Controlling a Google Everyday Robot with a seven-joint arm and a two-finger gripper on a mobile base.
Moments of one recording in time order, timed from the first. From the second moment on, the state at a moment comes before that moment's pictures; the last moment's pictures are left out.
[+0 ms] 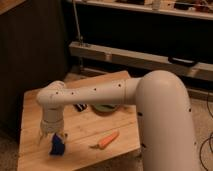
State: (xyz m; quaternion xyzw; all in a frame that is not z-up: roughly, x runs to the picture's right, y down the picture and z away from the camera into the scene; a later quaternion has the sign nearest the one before) arm -0.258 0.235 0.671 -0.22 -0.46 -0.66 0.56
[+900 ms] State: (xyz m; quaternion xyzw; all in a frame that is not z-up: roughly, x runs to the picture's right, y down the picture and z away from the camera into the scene) arm -0.262 0.188 0.623 -0.19 -0.25 -0.71 0.63
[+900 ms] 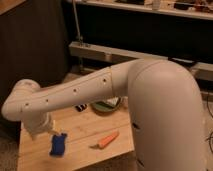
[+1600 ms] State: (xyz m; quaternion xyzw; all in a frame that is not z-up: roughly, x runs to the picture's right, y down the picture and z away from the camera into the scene) arm -0.245 0.178 0.630 -0.17 -0.19 -0.70 0.67
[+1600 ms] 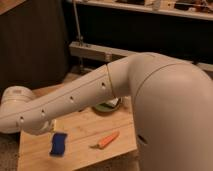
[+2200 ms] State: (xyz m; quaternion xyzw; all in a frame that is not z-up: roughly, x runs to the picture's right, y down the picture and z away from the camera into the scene) arm -0.235 0.227 0.712 -0.17 -0.26 -0.64 0.70
